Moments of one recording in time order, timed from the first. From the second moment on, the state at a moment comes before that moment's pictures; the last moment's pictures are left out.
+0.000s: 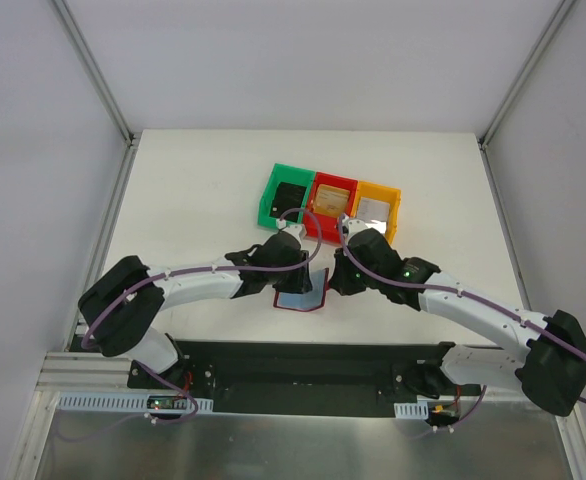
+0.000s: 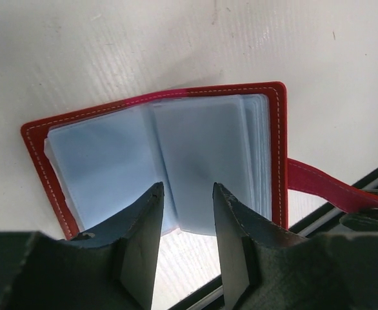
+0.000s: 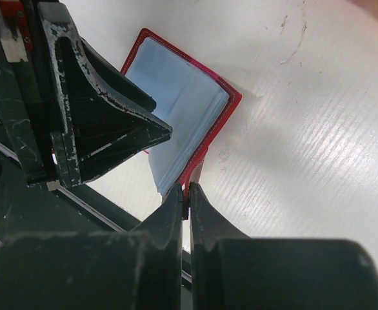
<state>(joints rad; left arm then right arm) -0.90 1.53 0.79 -0.11 0.05 -0.73 0.85 1.16 0.75 -0.40 -0.01 0.50</state>
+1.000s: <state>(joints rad) -0.93 1.52 0.80 -0.12 0.06 -0.71 0.86 1.16 0.75 -0.41 -0.02 0.50</state>
